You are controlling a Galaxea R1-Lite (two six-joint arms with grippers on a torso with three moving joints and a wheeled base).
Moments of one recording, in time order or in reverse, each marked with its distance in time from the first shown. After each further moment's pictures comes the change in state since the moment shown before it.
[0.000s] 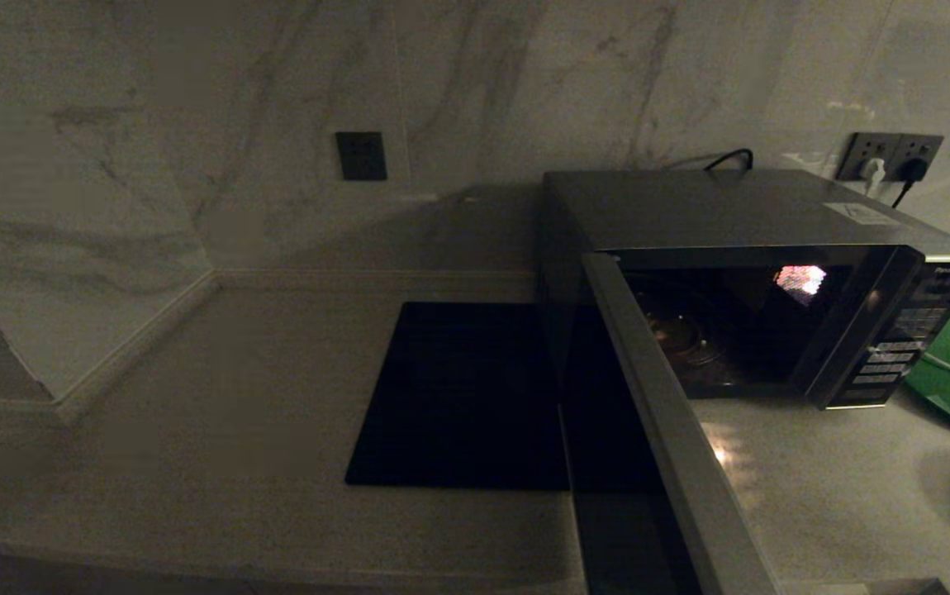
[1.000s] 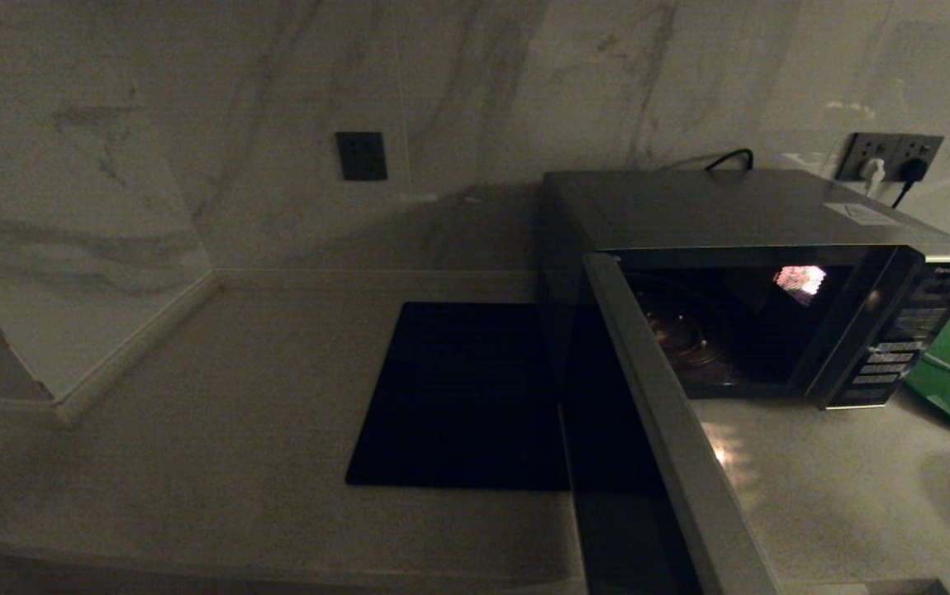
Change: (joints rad) left arm 0.000 0.000 0.000 0.000 0.000 0.000; right arm 0.001 0.032 0.000 -0.033 -0.013 -0.011
